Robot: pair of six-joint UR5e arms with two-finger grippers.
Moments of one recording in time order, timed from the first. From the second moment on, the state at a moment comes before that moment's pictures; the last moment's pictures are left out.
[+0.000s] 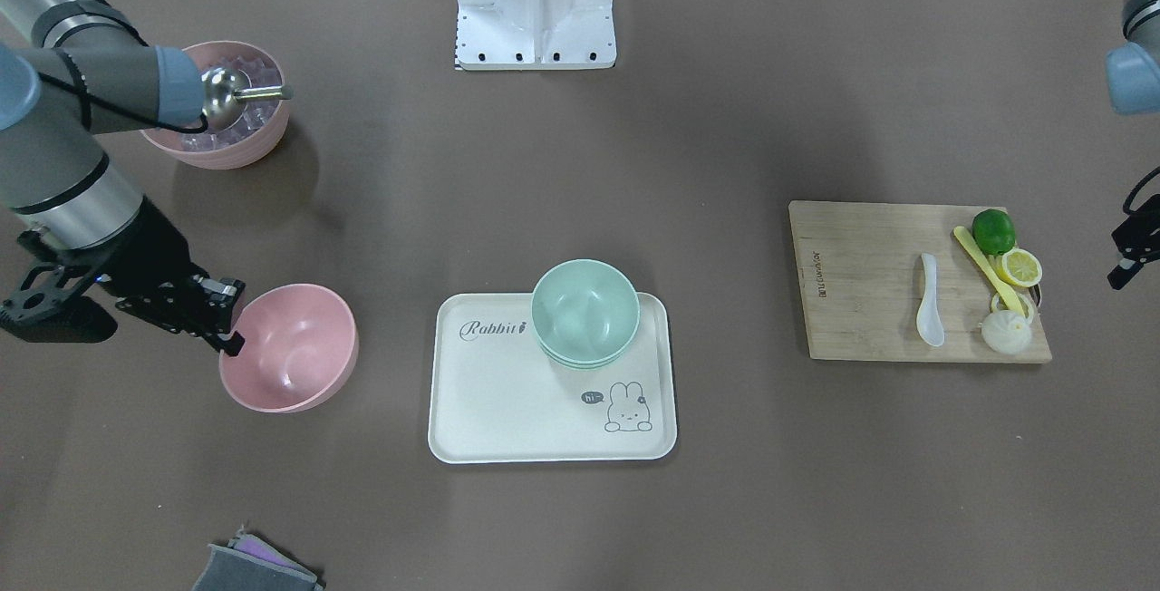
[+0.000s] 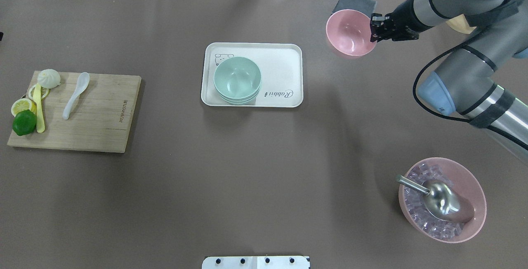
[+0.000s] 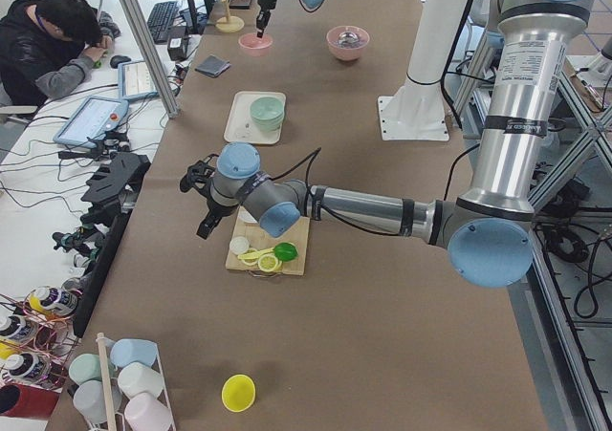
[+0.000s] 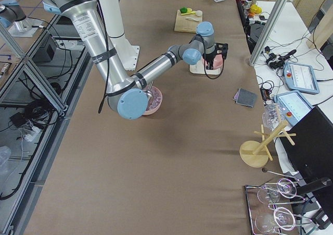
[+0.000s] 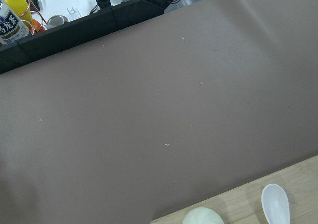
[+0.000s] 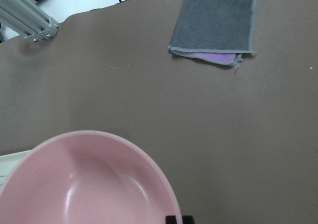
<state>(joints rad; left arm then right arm) -1.35 -1.71 -1.53 -2.23 -2.24 -0.29 0.93 -1.04 1.71 -1.34 2.03 1.23</state>
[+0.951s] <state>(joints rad) -1.30 -1.71 -1.53 -2.28 -2.24 -0.43 0.65 -0.73 1.56 -1.52 1.77 1.50</state>
